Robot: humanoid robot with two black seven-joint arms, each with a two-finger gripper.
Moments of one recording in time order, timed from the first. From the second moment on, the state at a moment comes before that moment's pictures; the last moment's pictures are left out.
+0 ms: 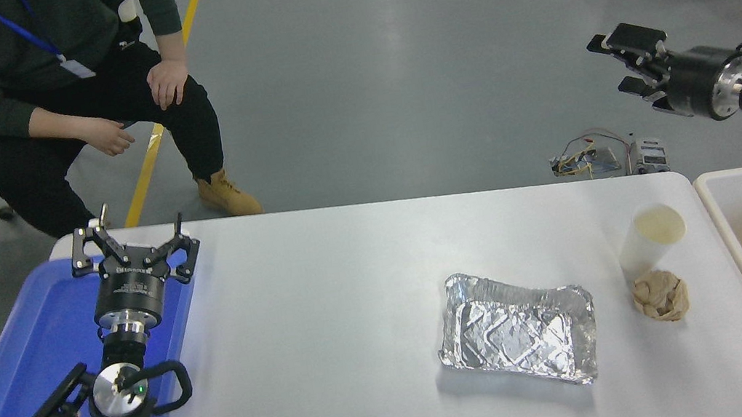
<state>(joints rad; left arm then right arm) -0.50 0.13 -1.12 -0.54 -0.09 -0.62 -0.36 1.45 -0.62 -0.80 0.68 -0.26 0.41 0.35</state>
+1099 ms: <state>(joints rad) -0.51 0.13 -1.12 -0.54 -0.09 -0.62 -0.36 1.98 -0.37 -1.45 0.92 -0.26 0.78 0.31</state>
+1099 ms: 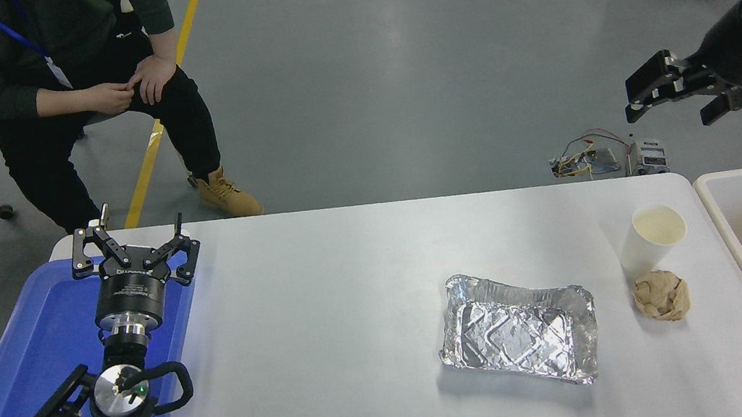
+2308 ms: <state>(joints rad) -0.50 0.13 -1.12 -0.54 -0.09 -0.62 -0.36 1.90 -0.34 -1.48 0.96 -0.27 0.79 0.27</state>
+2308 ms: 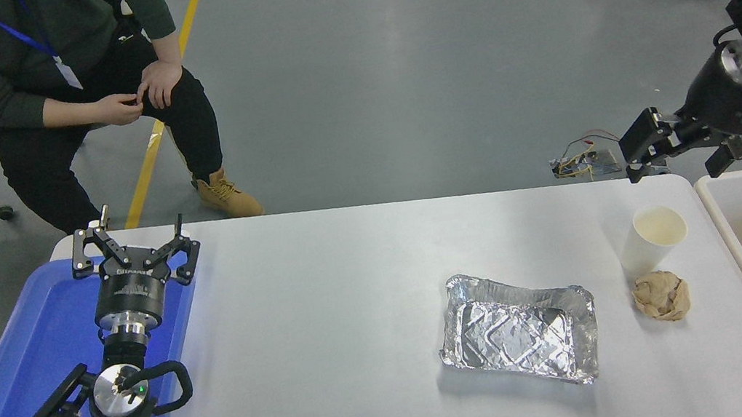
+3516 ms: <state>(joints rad) -0.50 0.13 -1.12 -0.54 -0.09 -0.62 -0.36 1.12 -0.32 -1.30 0.24 -0.27 0.59 0.27</state>
